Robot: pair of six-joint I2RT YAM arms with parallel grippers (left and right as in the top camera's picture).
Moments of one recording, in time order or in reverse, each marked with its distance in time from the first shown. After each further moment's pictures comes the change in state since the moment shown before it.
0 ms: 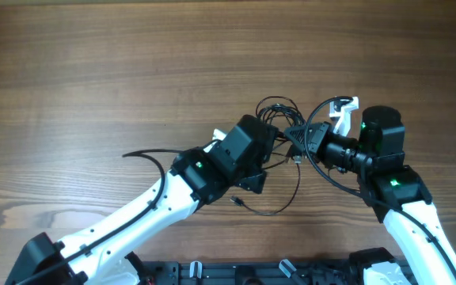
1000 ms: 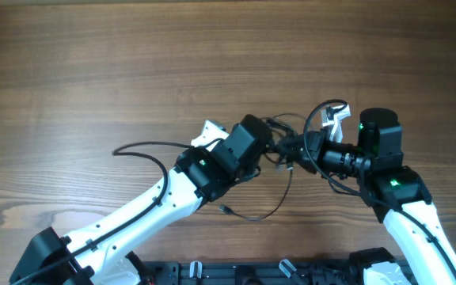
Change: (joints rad) left arm 0.006 0.023 0.000 -0.029 -0.194 0.171; right arm 0.000 0.000 0.001 -0.109 -0.127 0.027
